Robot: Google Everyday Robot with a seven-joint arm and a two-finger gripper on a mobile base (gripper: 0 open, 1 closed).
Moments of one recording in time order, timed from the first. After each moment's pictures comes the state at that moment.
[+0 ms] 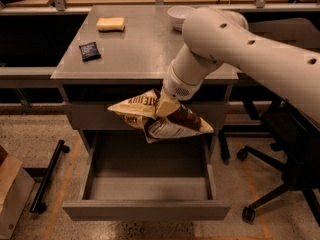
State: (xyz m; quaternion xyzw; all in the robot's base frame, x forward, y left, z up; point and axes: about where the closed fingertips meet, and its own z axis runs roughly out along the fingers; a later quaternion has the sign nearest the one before) arm 0.573 -0.010 0.811 -0.66 0.71 0.08 0.21
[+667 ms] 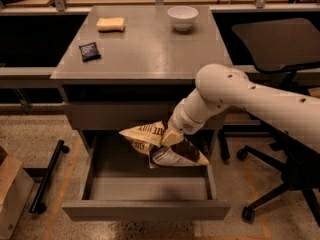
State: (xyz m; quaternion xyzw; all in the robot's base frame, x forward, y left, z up) arm 0.558 -0.027 0.697 -0.62 0.74 0.16 0.21
